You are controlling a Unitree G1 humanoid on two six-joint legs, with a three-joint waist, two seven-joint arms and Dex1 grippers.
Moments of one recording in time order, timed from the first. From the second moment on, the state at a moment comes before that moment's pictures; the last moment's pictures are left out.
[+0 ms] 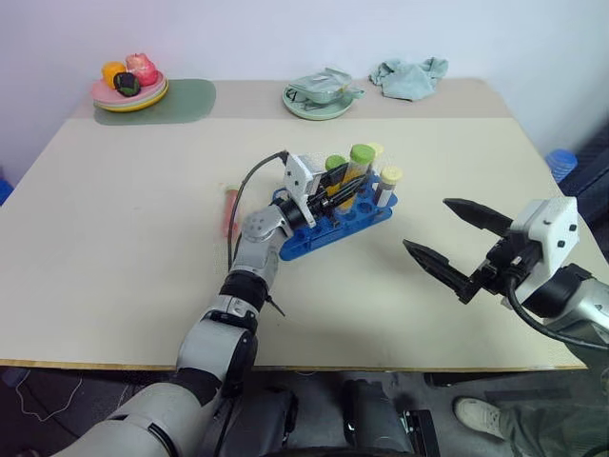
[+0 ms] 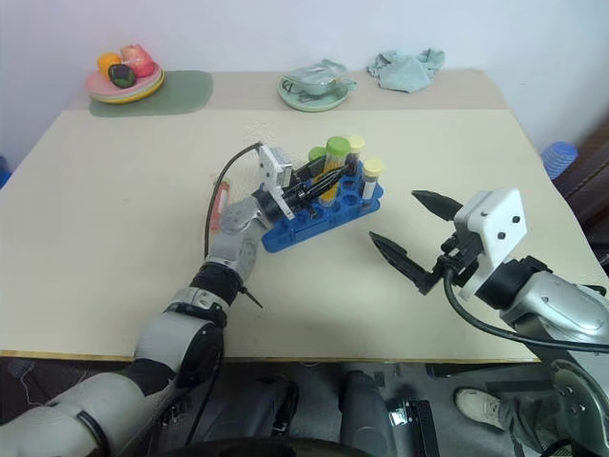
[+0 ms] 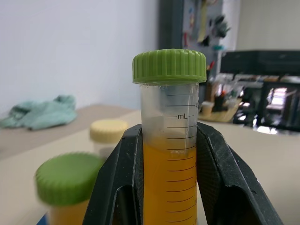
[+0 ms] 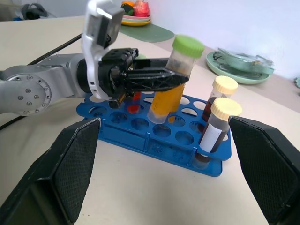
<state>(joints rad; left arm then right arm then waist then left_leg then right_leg) -0.86 -0.08 0.01 0.82 -0.26 -0.39 -0.91 0.08 -0.77 -0.45 -0.80 0.78 0.65 0.50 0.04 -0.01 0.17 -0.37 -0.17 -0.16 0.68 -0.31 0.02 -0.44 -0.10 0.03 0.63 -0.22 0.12</state>
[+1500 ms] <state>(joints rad) -0.78 -0.12 -0.09 0.79 -0.05 -0.44 -0.55 0.12 -0.76 -0.44 -0.80 0.77 0.61 0.51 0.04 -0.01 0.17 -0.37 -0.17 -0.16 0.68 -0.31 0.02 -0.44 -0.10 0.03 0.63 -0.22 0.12</state>
